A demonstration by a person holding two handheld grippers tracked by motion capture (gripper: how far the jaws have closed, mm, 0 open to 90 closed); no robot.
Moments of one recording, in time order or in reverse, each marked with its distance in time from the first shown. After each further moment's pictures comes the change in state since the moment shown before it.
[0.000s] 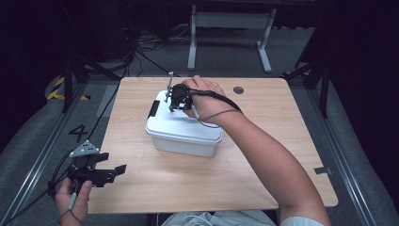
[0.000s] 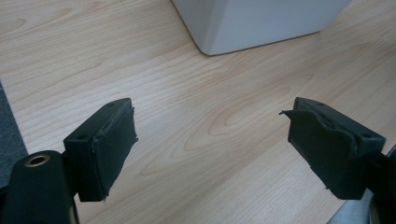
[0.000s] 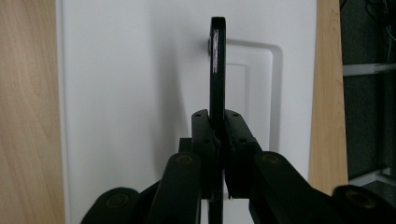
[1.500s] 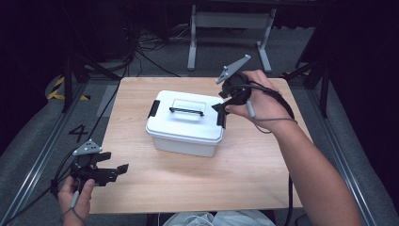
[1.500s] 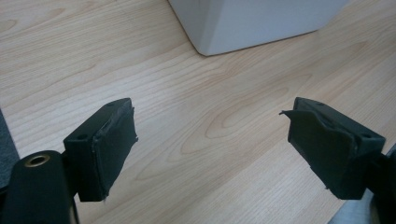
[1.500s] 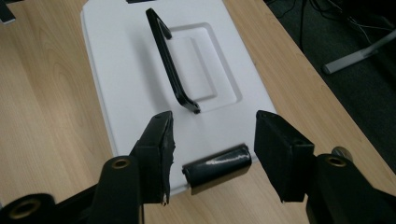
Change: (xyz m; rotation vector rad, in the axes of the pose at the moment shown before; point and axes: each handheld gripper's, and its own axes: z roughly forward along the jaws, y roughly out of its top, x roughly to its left) left arm -0.002 0.005 0.008 0.010 -0.010 0.013; right arm 0.000 -0.119 -0.082 -0.320 -0.015 0.400
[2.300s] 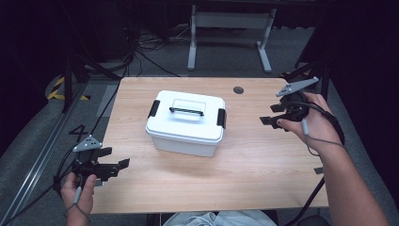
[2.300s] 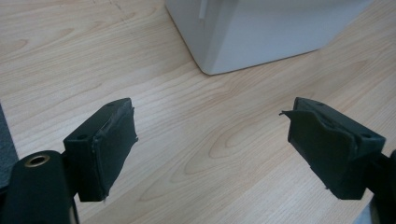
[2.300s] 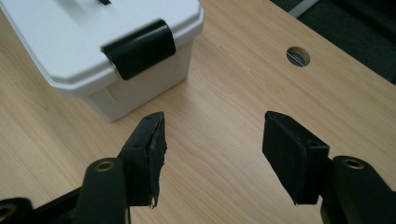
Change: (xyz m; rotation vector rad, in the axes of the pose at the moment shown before) left arm 0.003 0.007 0.000 -0.042 0.015 -0.007; right arm -0.035 -0.134 -0.042 -0.007 -0.110 0.283
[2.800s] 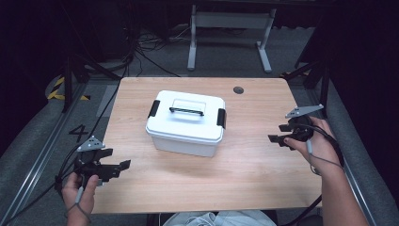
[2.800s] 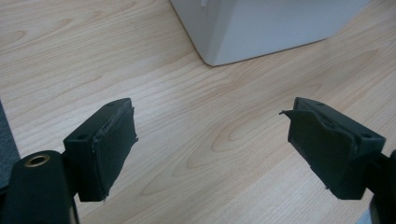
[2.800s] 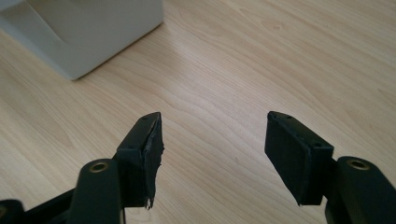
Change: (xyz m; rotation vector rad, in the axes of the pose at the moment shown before) left arm -0.002 0.000 0.007 0.035 0.019 0.012; right arm -0.017 -0.081 0.039 0.023 -0.005 0.121
